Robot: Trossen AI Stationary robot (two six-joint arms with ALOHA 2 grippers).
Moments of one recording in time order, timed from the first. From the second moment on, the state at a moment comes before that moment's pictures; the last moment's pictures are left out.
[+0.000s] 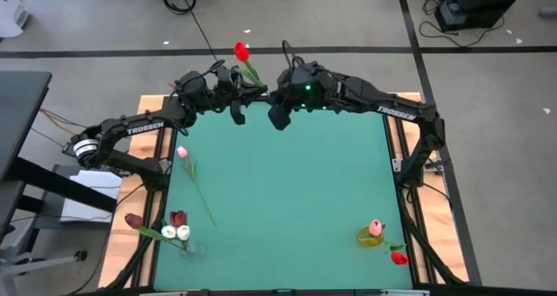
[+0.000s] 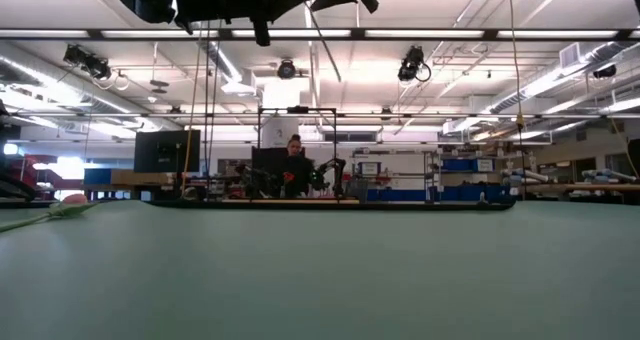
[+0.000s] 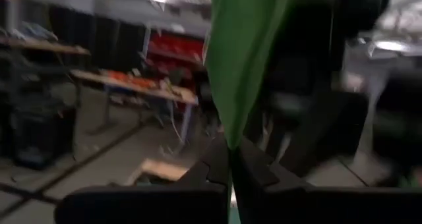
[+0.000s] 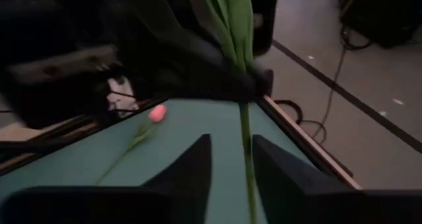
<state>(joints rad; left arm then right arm) 0.55 1.30 0.93 0.61 0.40 -0.29 -0.23 1.76 1.96 -0.70 0.16 0.26</state>
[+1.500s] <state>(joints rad) 0.42 1.34 0.93 0.48 0.38 -0.32 -0.27 1.53 1.94 -0.99 -0.07 0.10</state>
